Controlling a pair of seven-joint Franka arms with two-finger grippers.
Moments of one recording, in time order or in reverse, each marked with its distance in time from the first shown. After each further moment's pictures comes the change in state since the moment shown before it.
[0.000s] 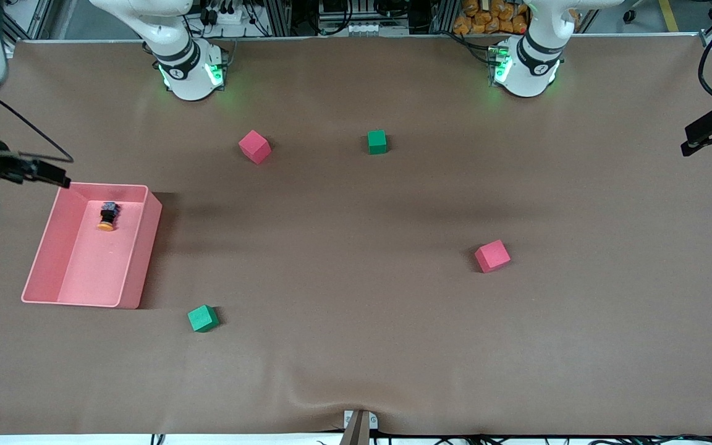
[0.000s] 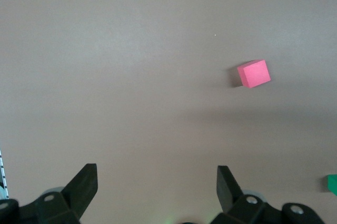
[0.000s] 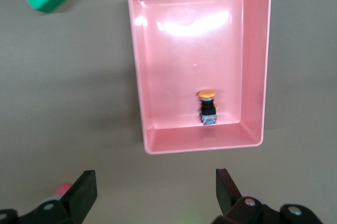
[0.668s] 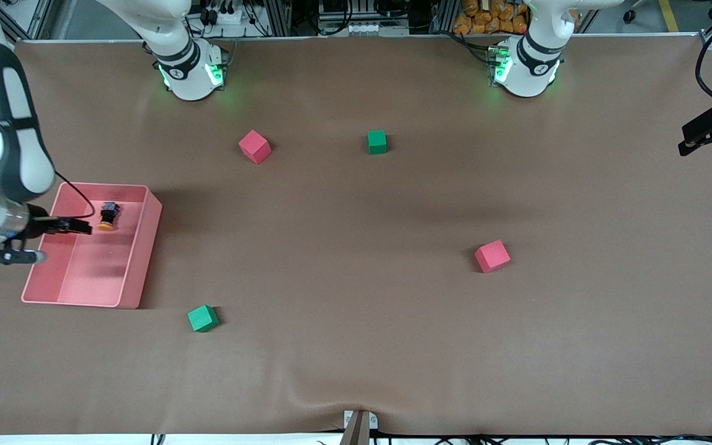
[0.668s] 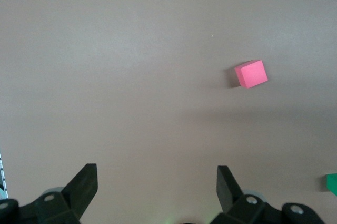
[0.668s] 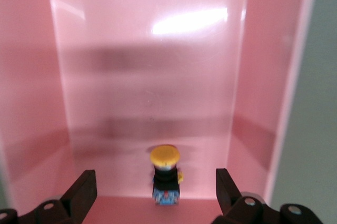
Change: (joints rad) left arm -0.004 0.000 -0.006 0.003 0.000 0.000 -0.001; right arm -0.155 0.335 -0.003 -0.130 -0.009 0.433 -0.245
